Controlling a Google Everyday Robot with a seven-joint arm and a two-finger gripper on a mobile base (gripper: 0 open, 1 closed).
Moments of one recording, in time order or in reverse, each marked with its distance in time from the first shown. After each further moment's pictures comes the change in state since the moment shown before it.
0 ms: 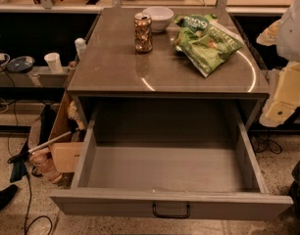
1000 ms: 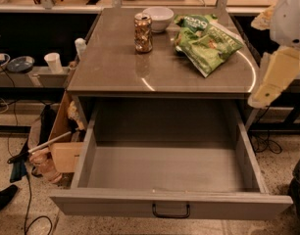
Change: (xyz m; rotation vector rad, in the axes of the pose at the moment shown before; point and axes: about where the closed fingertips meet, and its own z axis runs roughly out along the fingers) arm -0.018 -0.032 -0.001 0.071 -0.076 -0.006
